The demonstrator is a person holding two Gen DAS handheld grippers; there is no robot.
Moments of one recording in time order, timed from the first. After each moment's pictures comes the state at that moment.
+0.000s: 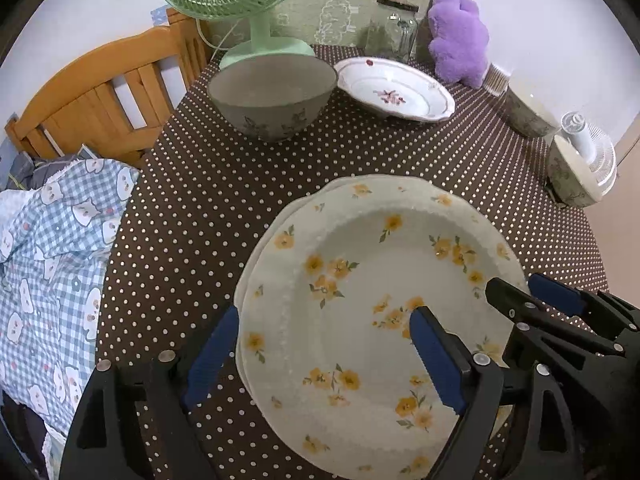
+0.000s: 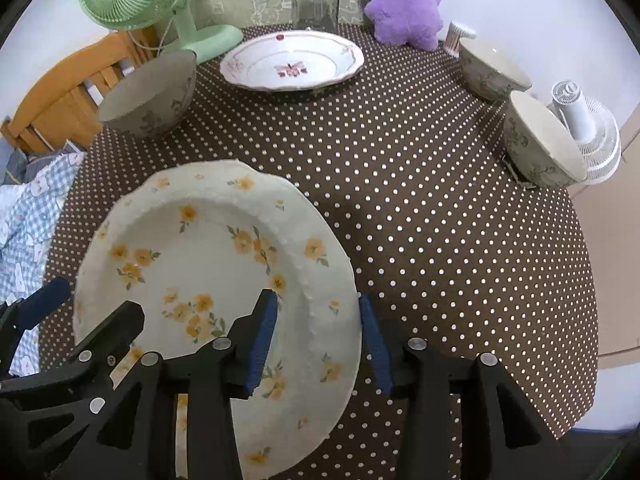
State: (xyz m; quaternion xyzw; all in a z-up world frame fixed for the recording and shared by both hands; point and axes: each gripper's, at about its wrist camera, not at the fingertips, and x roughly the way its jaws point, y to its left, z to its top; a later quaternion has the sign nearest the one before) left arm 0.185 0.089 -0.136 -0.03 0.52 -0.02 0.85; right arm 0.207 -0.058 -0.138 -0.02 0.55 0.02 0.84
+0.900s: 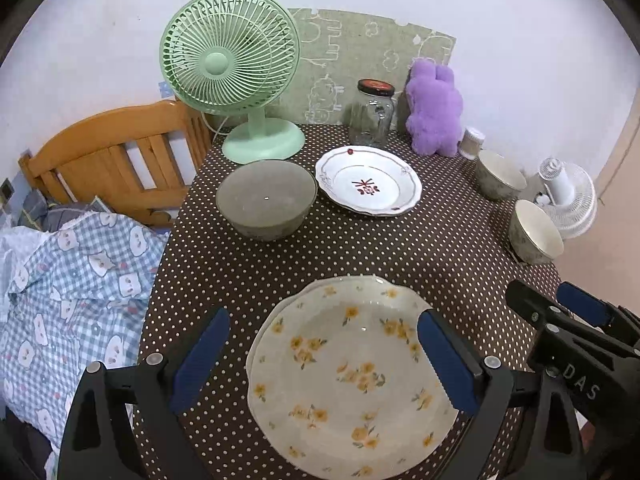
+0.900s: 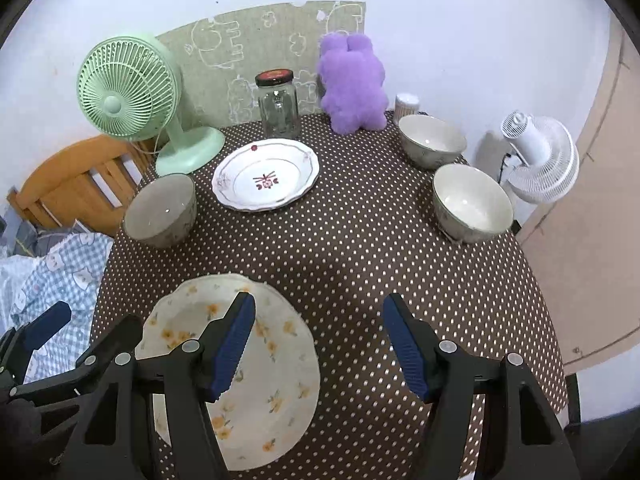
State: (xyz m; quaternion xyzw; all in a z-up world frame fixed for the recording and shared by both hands) left arm 0.188 0.073 -0.048 -0.03 0.44 -0.01 0.90; right arm 0.188 -0.092 -0.030 0.03 0.45 -0.02 0.89
